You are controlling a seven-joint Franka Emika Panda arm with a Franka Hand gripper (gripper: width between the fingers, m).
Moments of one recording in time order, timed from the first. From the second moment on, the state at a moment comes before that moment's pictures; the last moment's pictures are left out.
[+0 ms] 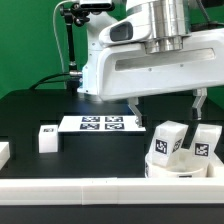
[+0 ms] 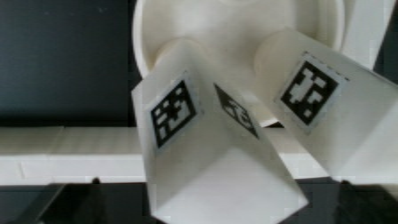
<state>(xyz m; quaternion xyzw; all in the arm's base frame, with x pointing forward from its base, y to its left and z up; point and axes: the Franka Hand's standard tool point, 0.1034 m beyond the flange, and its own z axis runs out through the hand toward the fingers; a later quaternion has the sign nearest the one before) 0.631 0.058 0.100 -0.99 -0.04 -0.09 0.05</state>
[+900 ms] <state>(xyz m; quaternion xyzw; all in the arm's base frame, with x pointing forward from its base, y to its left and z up) 0.625 0.049 0.088 -0.94 -0.33 -0.06 -0.01</state>
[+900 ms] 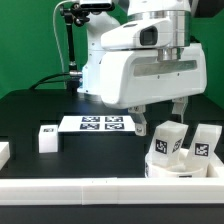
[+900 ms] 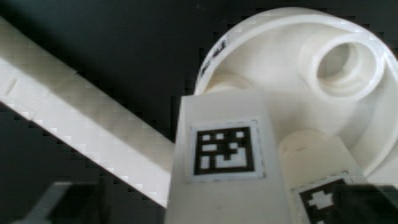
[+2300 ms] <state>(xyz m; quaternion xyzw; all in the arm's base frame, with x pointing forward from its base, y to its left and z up) 0.628 0.034 0.087 -0.99 -0.06 -0.09 0.01</state>
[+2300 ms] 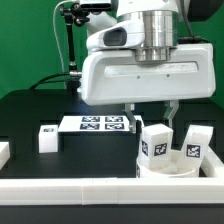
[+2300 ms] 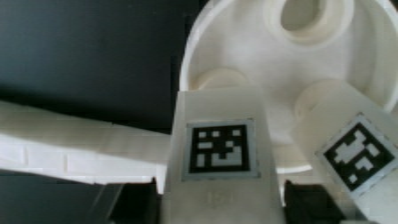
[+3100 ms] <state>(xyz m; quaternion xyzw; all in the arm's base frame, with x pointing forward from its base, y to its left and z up) 0.628 0.036 0.088 -0.98 0.18 -0.09 0.03</state>
